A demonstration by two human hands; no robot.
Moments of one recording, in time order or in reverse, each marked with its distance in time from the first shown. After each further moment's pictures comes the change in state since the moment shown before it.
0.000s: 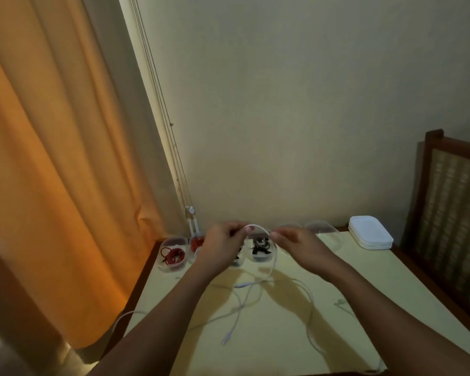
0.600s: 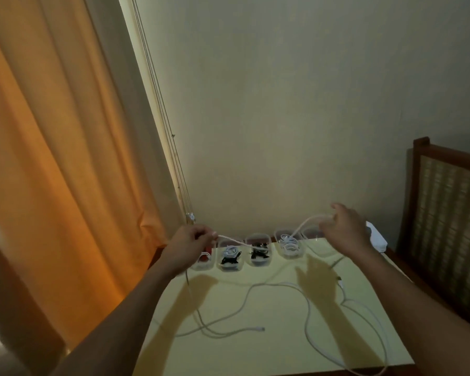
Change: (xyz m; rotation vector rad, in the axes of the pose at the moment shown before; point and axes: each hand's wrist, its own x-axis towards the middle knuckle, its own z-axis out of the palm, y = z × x) left_hand -0.024 0.001 -0.068 0.075 -0.043 -0.149; right_hand -0.001 0.021 -0.077 -0.440 0.475 0.316
